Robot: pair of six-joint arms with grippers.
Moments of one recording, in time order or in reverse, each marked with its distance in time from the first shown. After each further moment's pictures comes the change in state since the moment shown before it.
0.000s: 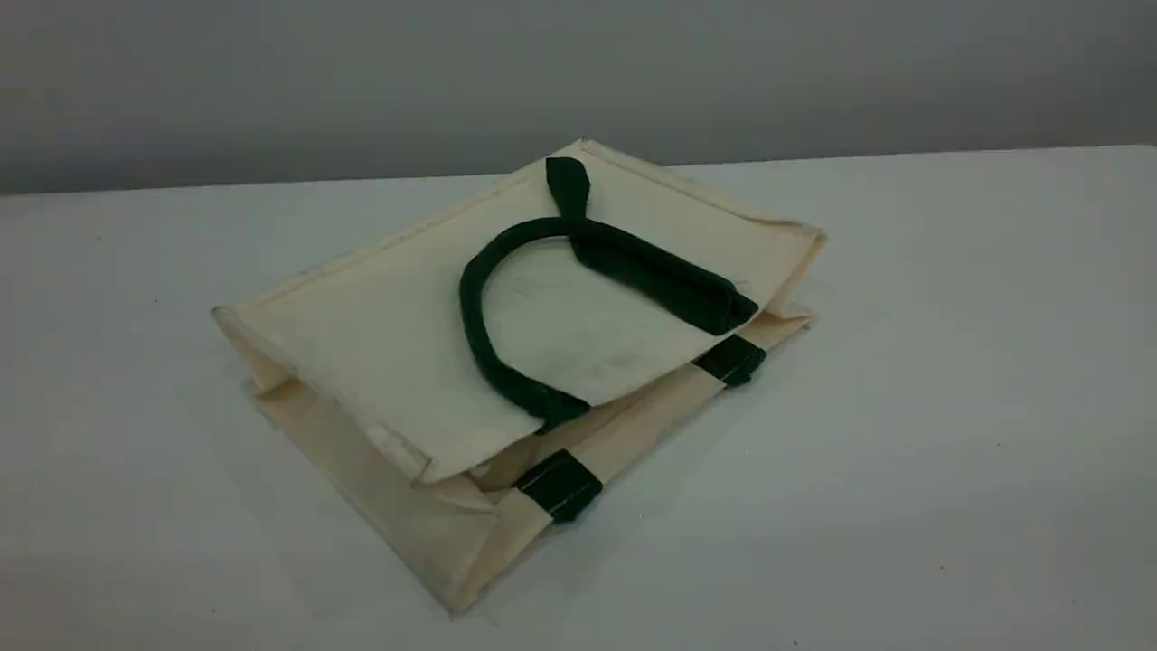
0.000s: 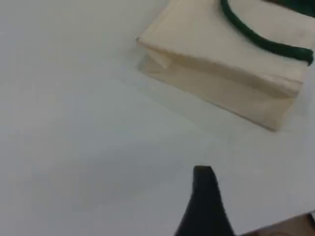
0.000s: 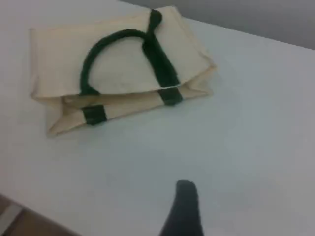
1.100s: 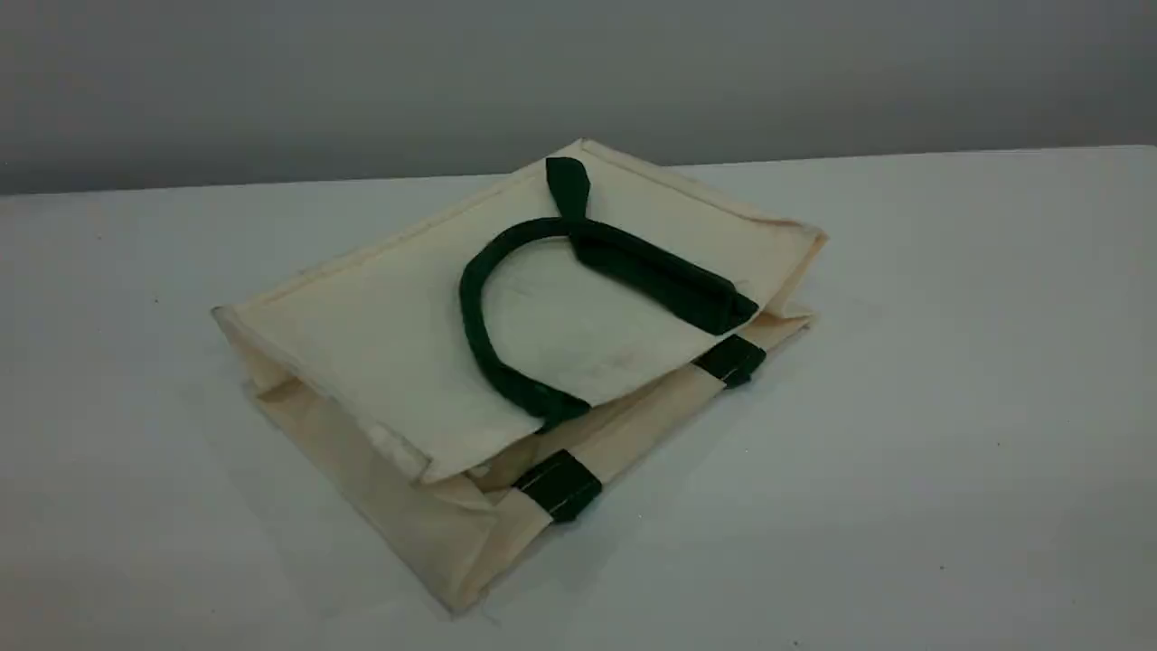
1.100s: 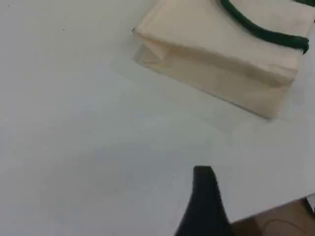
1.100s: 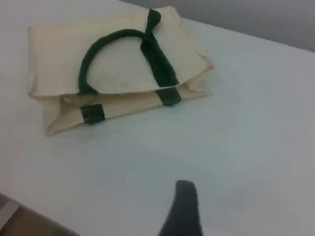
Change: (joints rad) left arm -0.040 0.001 -0.033 0.003 0.057 0.001; right arm 0.029 0.002 0.000 -0.022 -0.003 0.000
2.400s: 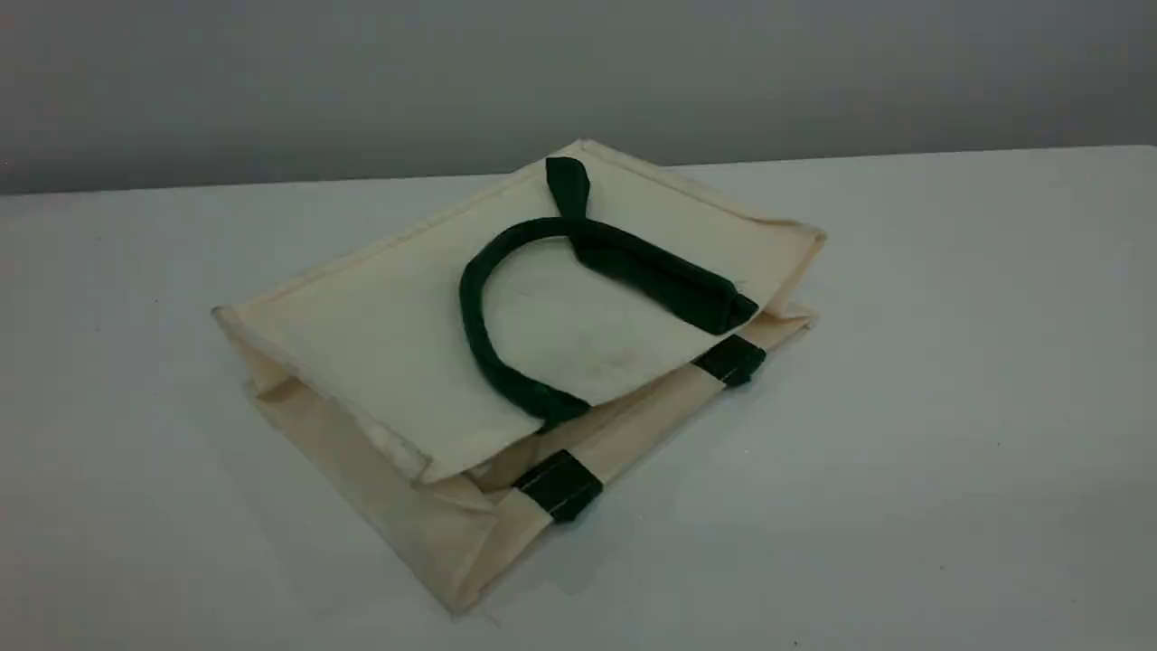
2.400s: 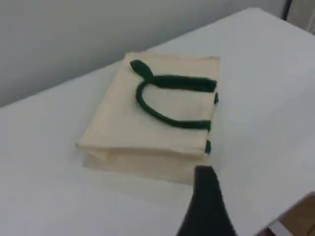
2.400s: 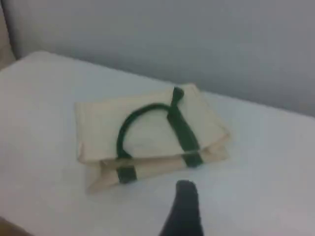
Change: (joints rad) left arm 0.000 0.005 -0.301 -0.238 0.086 0.233; right arm 0.000 0.001 -0.240 0.073 0.077 0.021
